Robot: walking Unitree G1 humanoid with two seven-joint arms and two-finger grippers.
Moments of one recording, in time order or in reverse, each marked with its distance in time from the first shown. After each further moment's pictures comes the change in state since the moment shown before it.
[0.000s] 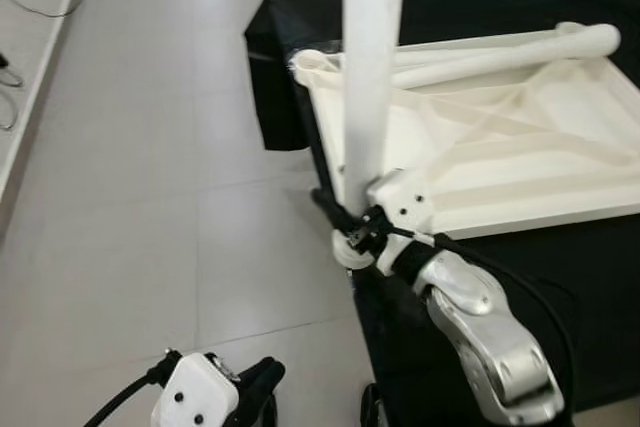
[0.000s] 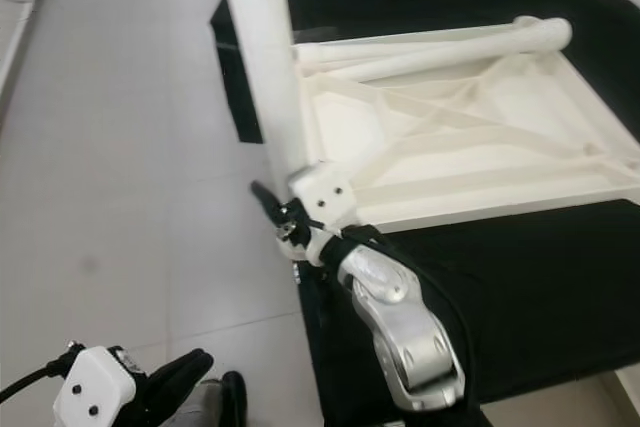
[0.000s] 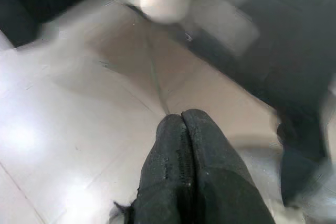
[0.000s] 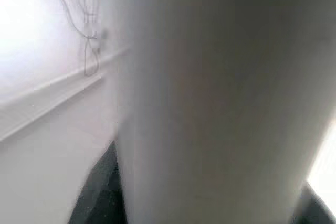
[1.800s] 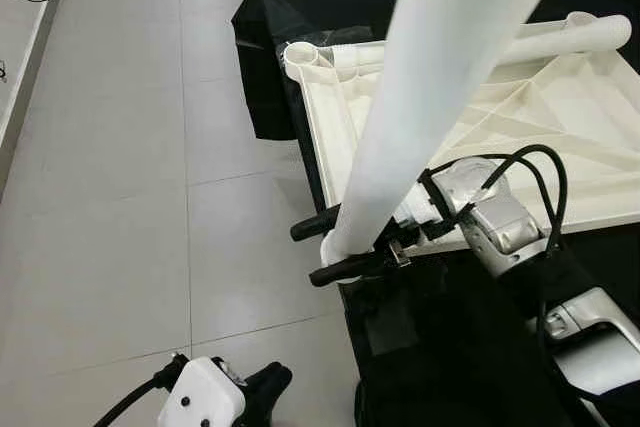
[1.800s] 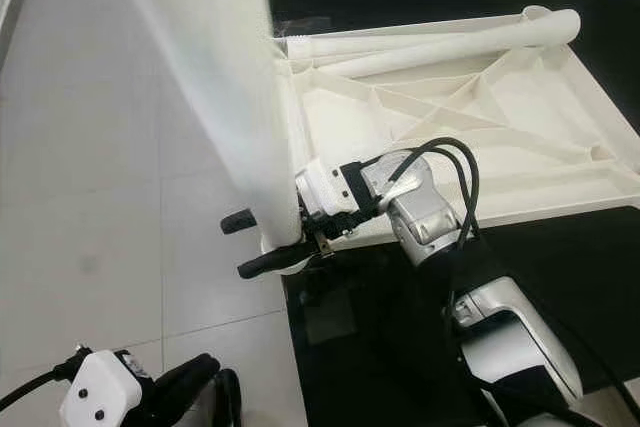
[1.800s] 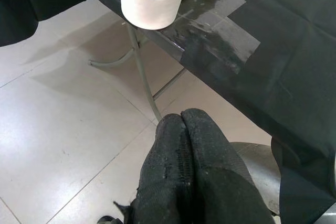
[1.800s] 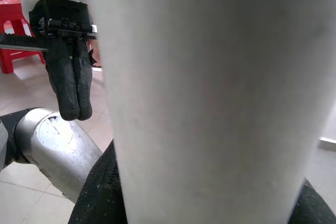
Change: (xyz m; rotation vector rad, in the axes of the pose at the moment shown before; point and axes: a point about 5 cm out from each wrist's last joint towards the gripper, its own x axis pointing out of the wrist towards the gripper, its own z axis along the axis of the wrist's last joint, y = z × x) left arm 0.003 -0.009 0.004 -0.026 -0.034 -0.030; right arm -0.092 -0.036 -0.094 0.409 -0.273 0.635
